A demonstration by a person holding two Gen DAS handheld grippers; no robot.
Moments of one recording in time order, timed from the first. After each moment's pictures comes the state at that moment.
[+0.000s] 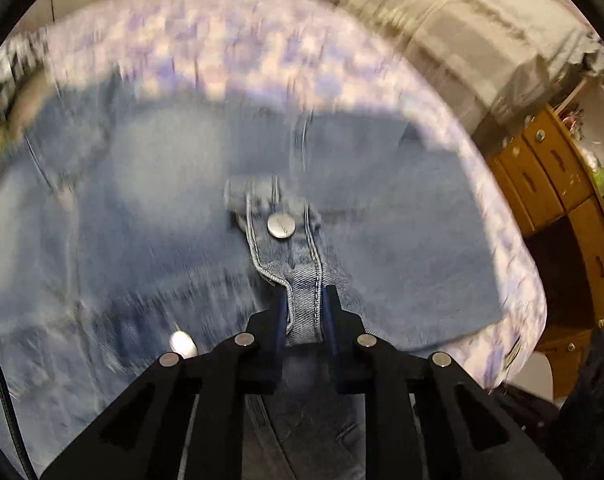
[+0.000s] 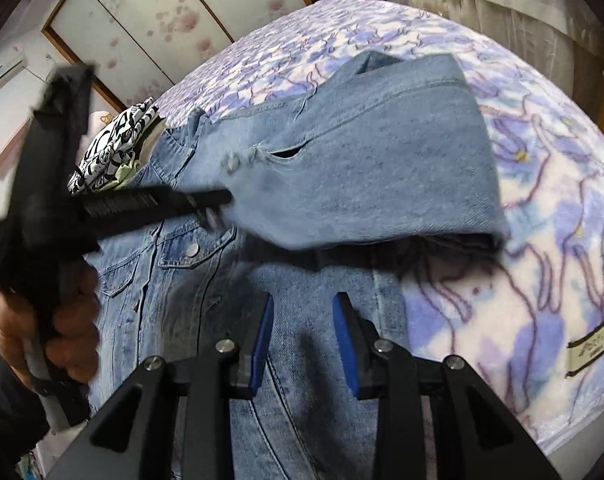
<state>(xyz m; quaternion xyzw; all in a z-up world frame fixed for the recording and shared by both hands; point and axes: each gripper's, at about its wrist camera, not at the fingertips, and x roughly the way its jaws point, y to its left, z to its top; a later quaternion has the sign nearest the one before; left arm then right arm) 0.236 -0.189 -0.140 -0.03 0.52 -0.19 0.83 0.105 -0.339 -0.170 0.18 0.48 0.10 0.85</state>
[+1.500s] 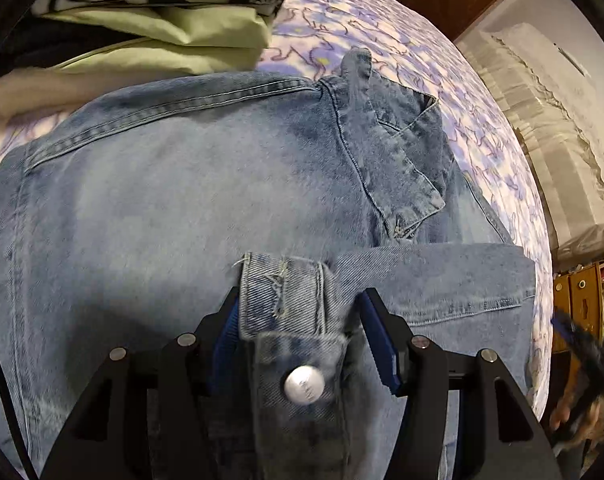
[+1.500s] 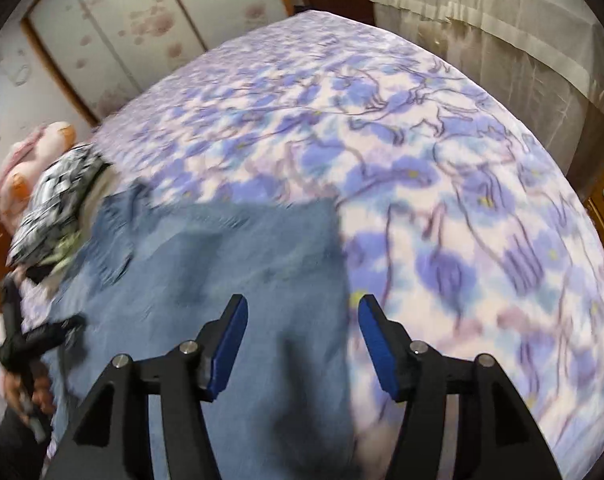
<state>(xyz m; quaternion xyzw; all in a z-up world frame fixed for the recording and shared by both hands) 0.318 0.098 -0.212 -0.20 0.56 -0.05 0.80 0.296 -0.353 -0.154 0.13 0.50 0.03 0.86</state>
